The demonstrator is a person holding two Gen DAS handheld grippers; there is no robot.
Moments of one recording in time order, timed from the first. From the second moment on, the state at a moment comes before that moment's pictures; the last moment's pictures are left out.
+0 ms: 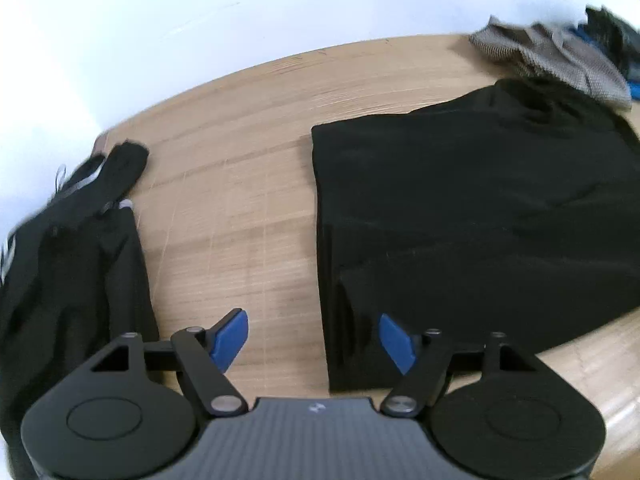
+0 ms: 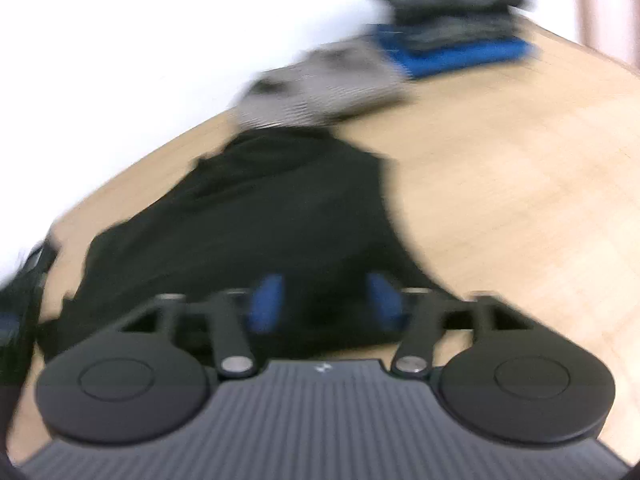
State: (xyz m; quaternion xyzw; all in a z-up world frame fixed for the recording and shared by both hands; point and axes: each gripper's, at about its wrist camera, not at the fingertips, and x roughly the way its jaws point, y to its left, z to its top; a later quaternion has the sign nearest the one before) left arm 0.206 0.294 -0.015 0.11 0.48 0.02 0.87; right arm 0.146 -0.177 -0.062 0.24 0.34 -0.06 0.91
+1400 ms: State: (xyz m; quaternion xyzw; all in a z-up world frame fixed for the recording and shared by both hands) left arm 0.062 0.237 -0.056 0.04 0.58 0.04 0.82; right arm 0.072 -0.224 -0.089 0.11 0.42 -0.03 0.90
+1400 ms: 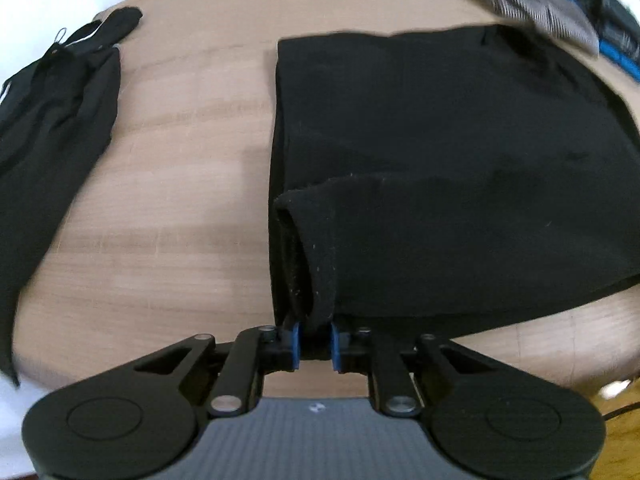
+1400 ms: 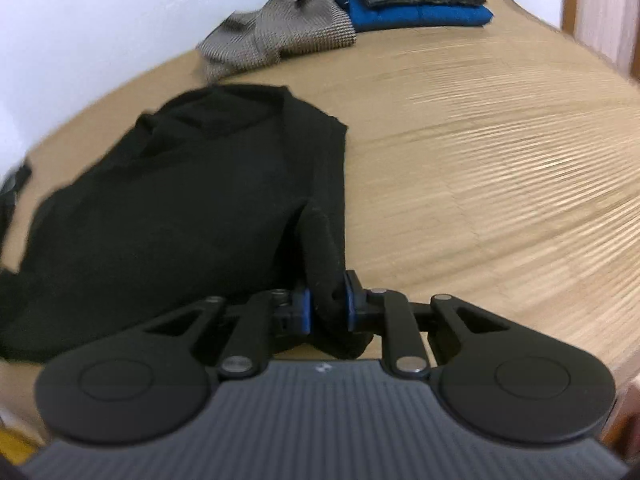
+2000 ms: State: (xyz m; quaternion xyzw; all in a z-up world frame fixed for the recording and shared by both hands) left arm 0.140 0.263 0.012 0.08 0.47 0.08 0.87; right arm 0.143 -0.221 -0.021 -0.02 0.33 0.06 0.94
